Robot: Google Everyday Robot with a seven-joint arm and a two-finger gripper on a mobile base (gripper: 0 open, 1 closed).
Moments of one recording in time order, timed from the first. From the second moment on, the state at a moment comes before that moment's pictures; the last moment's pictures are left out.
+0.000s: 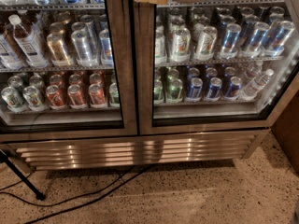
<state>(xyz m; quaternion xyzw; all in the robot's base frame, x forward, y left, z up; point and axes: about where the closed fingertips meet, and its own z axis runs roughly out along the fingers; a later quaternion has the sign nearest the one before) 0.621 0.014 1.074 -0.53 0.60 0.37 0.48</state>
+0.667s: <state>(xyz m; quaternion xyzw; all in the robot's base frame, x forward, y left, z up) 0.629 0.015 1.073 -0.53 0.59 0.38 0.48</state>
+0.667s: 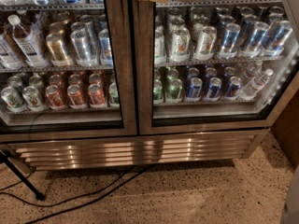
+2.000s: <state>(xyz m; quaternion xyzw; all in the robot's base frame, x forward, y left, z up) 0.659 0.003 1.073 -0.53 0.59 0.38 0.48</state>
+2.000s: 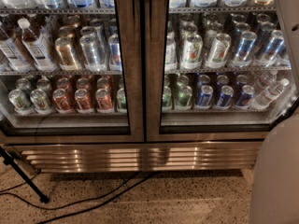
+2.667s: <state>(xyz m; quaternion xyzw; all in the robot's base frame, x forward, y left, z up) 0.649 0.001 1.072 -0.52 0.60 0.37 0.48</state>
